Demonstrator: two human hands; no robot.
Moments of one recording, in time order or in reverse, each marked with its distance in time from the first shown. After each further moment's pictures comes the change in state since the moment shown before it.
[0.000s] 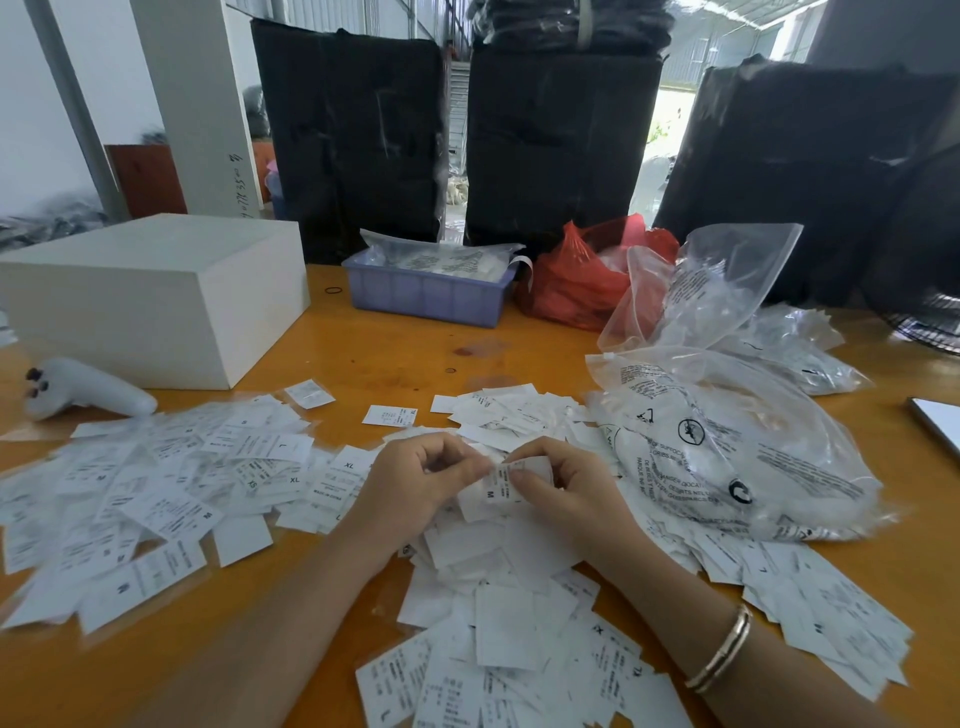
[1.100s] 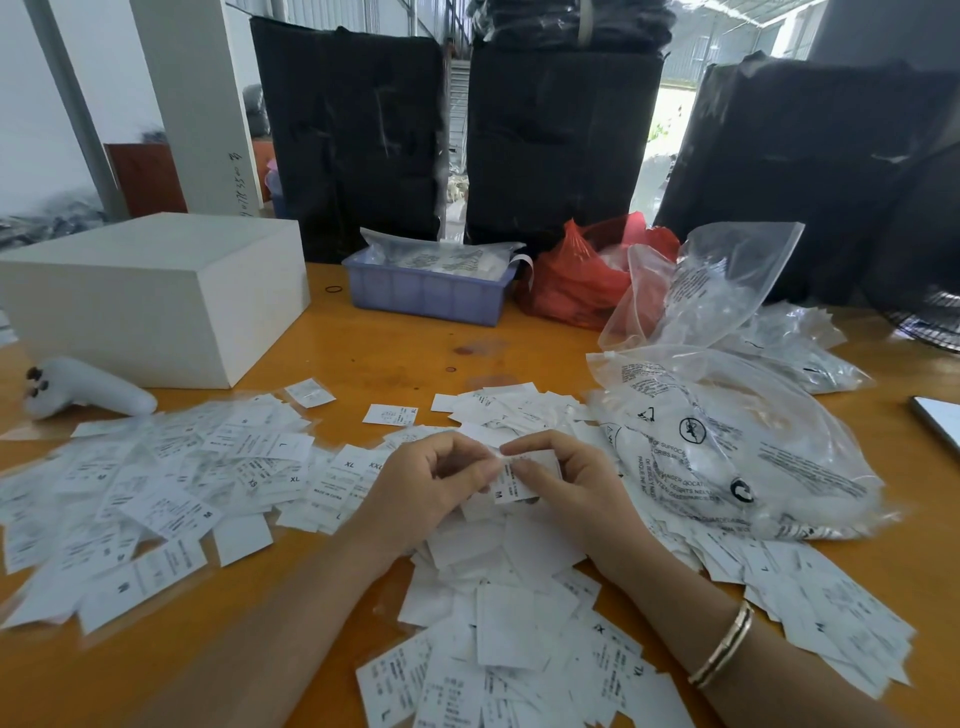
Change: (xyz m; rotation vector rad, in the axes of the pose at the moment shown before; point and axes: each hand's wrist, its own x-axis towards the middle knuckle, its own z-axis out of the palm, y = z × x) left_hand -0.004 0.001 0.002 -0.015 -0.109 0.000; right_hand -0.002 -0.002 -0.002 0.164 -0.010 0.040
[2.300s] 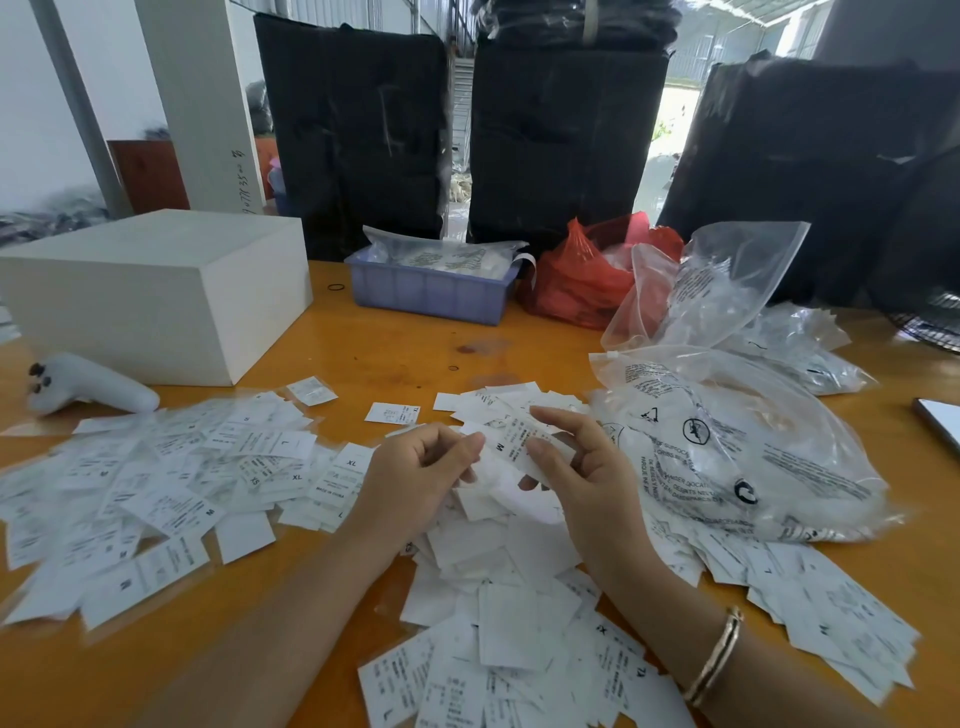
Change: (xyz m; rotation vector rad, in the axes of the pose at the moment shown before) left_hand 0.003 -0.001 -0.001 -0.029 0.192 -0.042; right_hand -0.006 -0.003 0.010 0.083 0.221 -0.086
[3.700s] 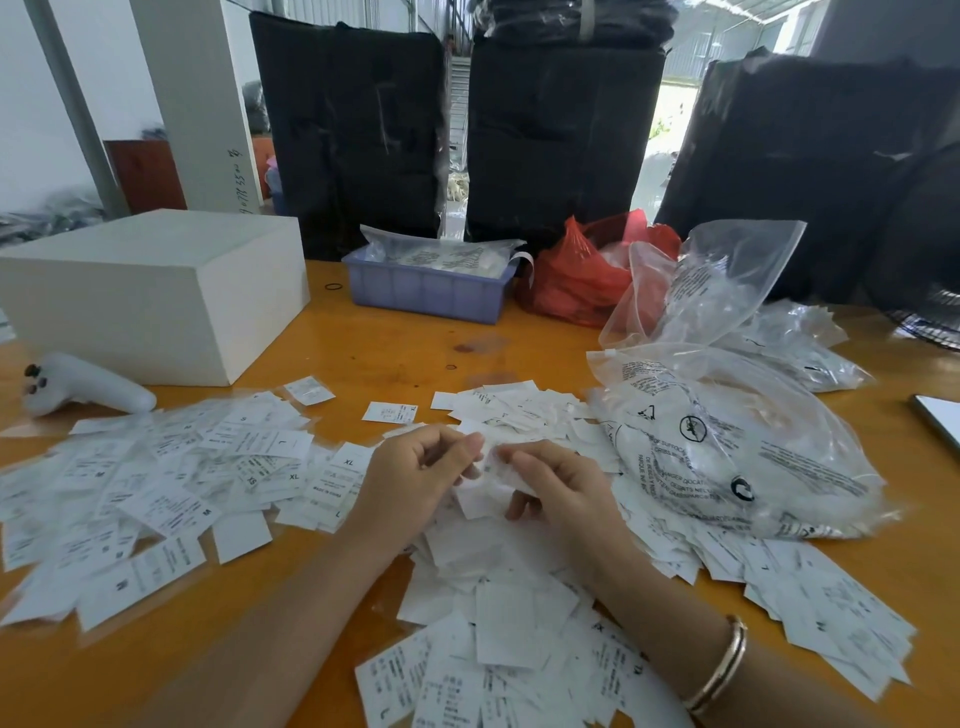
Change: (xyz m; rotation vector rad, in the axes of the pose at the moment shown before) left_hand -0.003 0.001 0.000 0.025 -0.017 0.110; right_hand -0.002 0.001 0.006 -0.110 -0.122 0.128
